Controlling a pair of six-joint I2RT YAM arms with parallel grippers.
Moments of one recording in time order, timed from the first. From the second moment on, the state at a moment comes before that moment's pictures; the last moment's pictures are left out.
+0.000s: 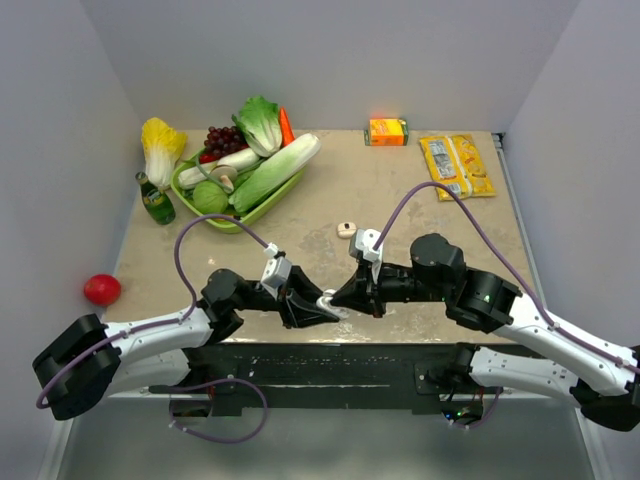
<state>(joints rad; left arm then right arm) -0.89 1.07 0.32 1.06 0.77 -0.46 1.04 0.86 0.97 -0.42 -0.38 0.08</state>
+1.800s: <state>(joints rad) -0.91 1.01 0.29 1.08 0.59 -0.42 1.06 0.89 0.98 -0.37 0.01 0.25</state>
